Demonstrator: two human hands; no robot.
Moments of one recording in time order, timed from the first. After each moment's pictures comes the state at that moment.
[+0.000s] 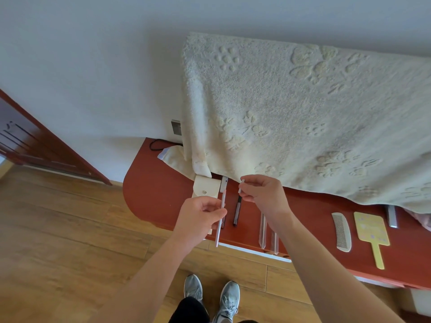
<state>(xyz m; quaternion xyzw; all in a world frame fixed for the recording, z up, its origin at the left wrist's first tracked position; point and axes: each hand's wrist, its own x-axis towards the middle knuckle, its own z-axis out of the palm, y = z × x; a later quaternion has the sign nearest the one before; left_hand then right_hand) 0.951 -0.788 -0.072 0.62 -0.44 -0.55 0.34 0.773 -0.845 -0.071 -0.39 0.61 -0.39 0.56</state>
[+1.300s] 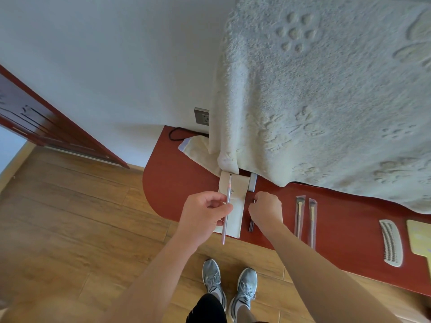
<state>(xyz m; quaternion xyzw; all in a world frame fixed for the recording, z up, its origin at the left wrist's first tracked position) 1.012 -0.824 -0.095 0.66 -0.41 -0.54 0.32 0.838 -0.880 -0.217 -0.56 0.76 -0.04 0.33</state>
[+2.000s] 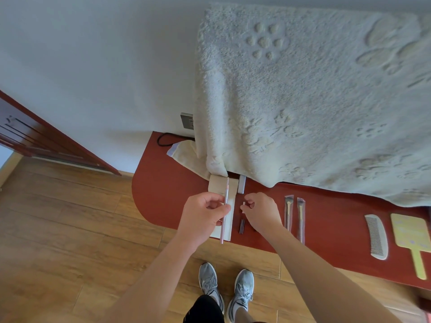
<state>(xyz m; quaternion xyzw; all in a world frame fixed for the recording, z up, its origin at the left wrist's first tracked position) 0.992 -0.834 -0.103 0.66 -0.43 -0.54 0.31 0.813 -0.874 -0.209 -0.61 0.70 -0.09 0.35</state>
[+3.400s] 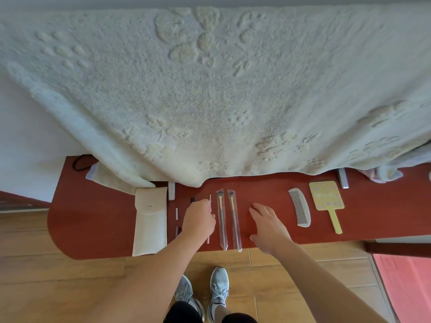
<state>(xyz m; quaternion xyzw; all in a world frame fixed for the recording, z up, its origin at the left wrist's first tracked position) 0.820 -0.863 -0.205 0.67 -0.67 -0.32 0.00 0.626 -0.793 -0.209 -0.63 0.72 0.07 0.28</state>
